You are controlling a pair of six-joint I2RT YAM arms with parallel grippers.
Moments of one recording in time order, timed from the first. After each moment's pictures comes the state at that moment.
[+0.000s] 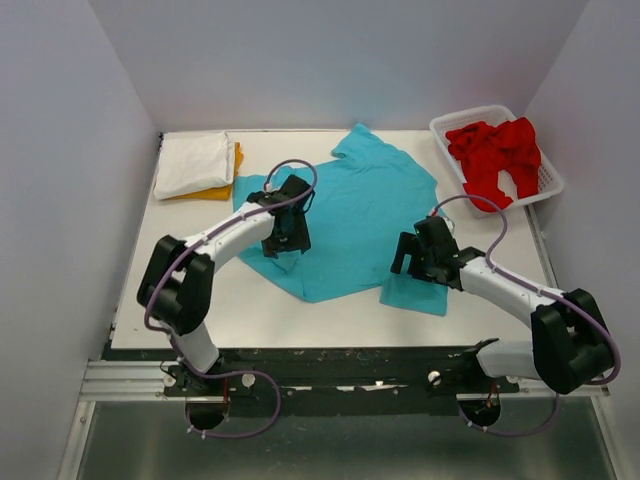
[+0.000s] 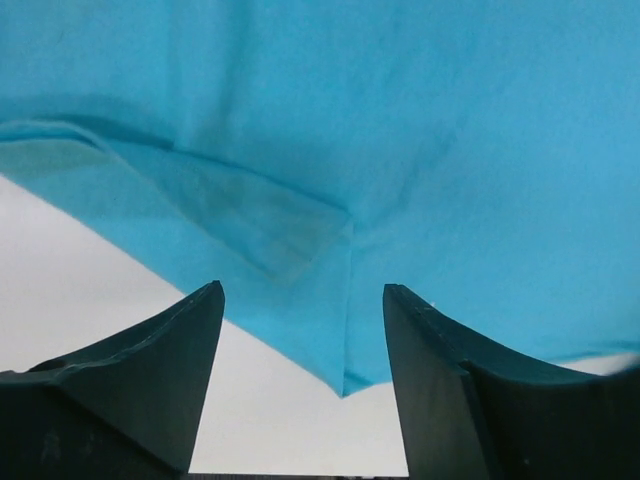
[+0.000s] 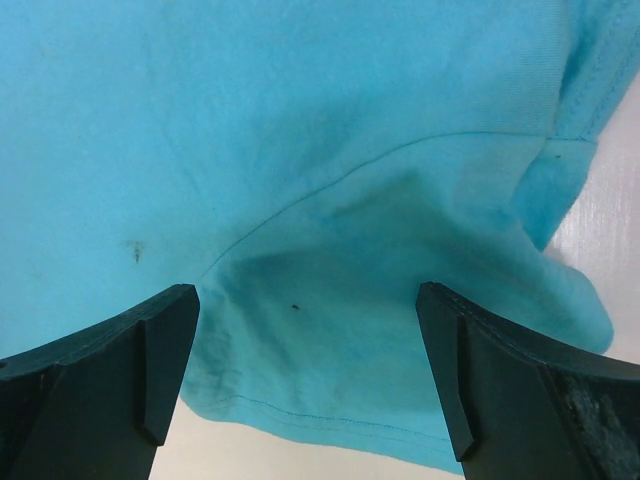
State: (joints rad) left arm -0.54 1.73 1.27 -0.79 -0.16 -0.74; right arm 0.43 1.30 0.64 -0.31 0.15 0.60
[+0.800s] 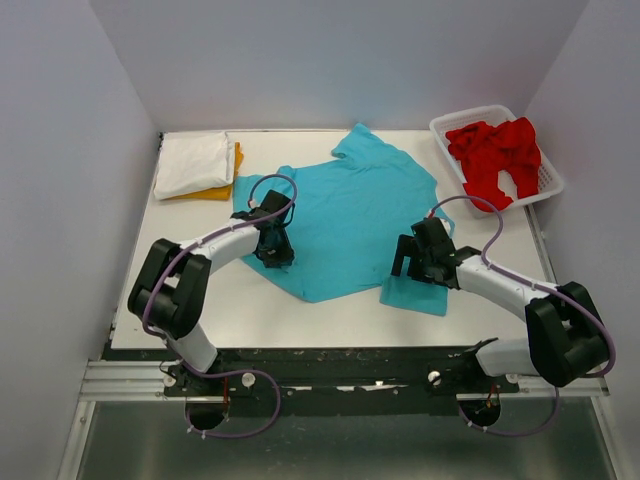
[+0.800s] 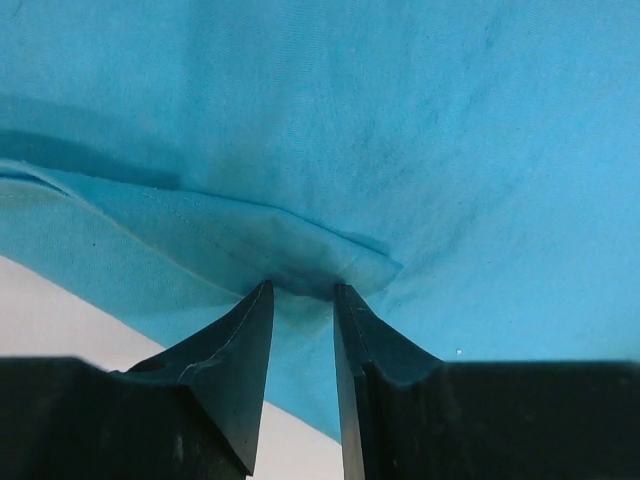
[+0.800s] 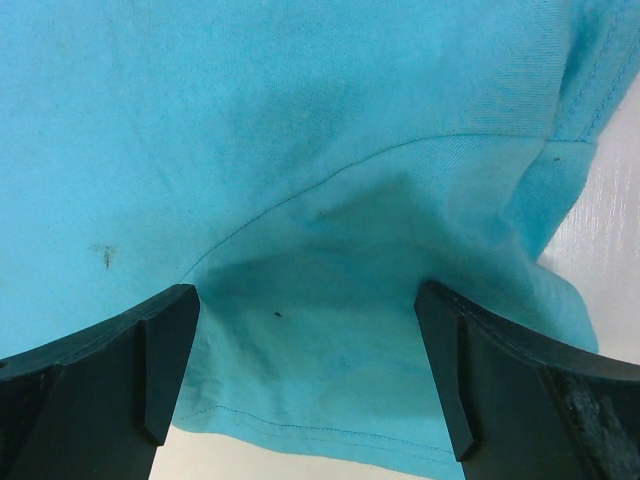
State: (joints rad) left arm -0.46 1.66 0.99 -0.51 -0.04 -0.78; right arm 0.43 1.35 0.64 -0.31 0.17 0.59
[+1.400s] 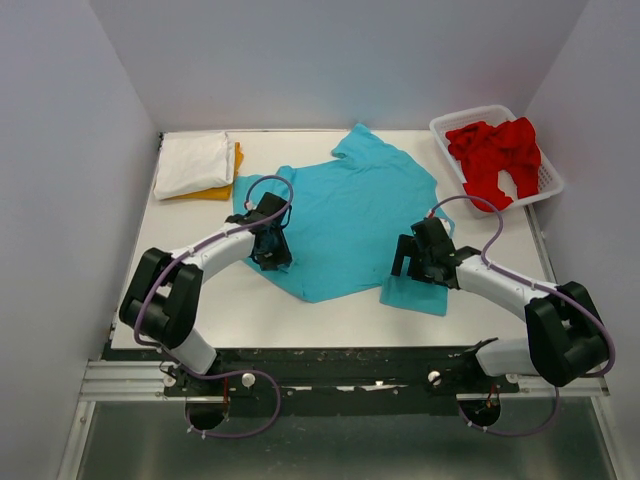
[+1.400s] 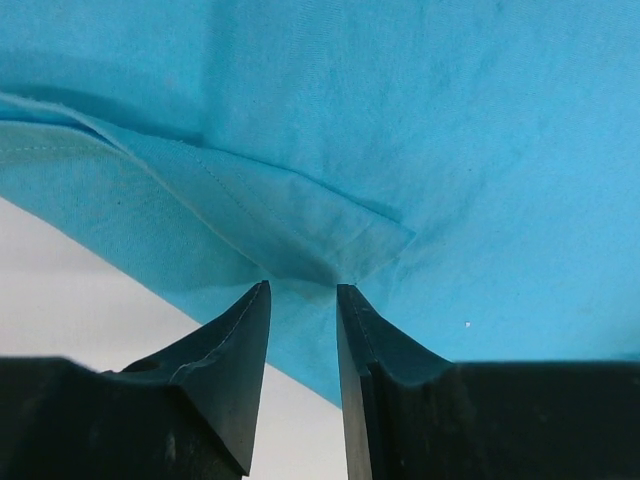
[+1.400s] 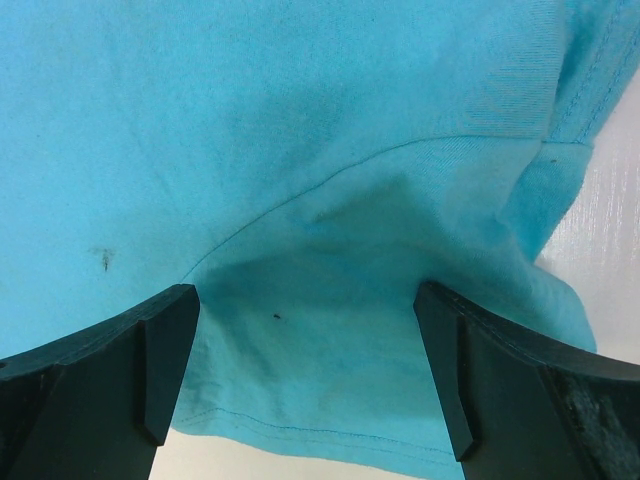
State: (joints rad) left arm -0.46 1.58 0.96 -0.54 -0.04 -0.78; right arm 0.43 1.35 0.64 -0.31 0.18 0.59
